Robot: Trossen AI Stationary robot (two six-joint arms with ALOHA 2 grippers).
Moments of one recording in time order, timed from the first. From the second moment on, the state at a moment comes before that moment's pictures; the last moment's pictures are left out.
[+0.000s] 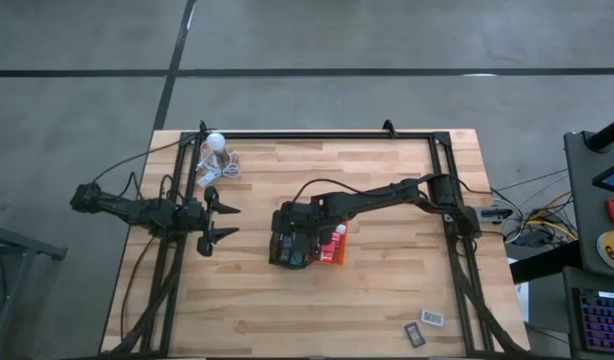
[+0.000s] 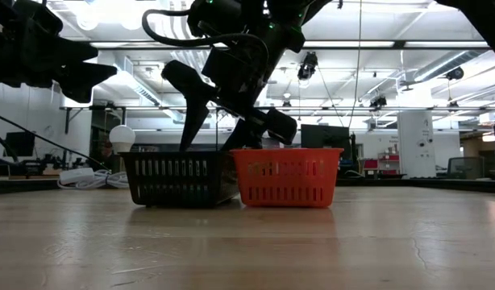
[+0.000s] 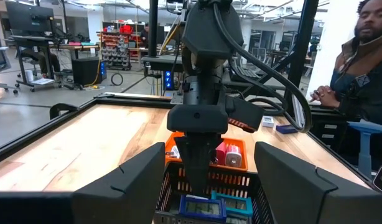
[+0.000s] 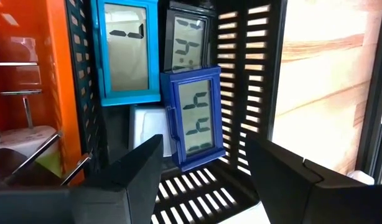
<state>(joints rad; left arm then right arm) -0.28 0.05 0.01 0.05 -0.29 -0.06 0.04 2.16 1.68 -0.54 -0.03 -1.39</state>
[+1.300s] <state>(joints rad) -0.28 0.05 0.01 0.05 -0.29 -0.06 0.15 2.16 1.68 -0.39 -0.32 0.39</state>
